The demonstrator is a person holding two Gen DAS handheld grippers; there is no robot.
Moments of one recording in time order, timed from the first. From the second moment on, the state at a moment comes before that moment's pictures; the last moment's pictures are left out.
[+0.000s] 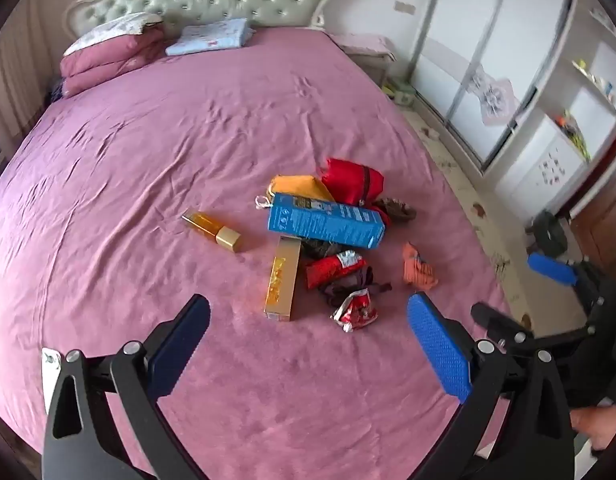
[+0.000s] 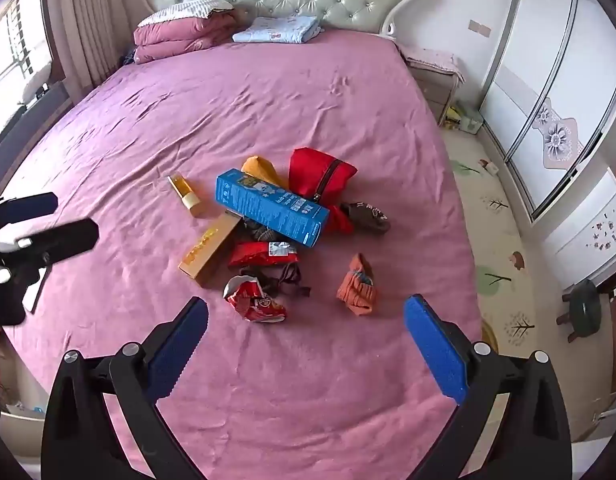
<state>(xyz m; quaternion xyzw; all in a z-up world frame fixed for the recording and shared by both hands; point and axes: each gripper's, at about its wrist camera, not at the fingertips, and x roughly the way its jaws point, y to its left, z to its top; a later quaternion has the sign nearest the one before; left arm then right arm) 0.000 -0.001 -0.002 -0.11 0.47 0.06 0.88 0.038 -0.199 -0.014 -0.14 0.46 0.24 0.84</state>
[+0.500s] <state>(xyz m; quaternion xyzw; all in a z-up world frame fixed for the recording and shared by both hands) -0.003 -0.009 -0.004 -0.12 0.50 0.02 0.86 0.040 -0.215 0.000 -0.14 0.46 0.26 0.84</state>
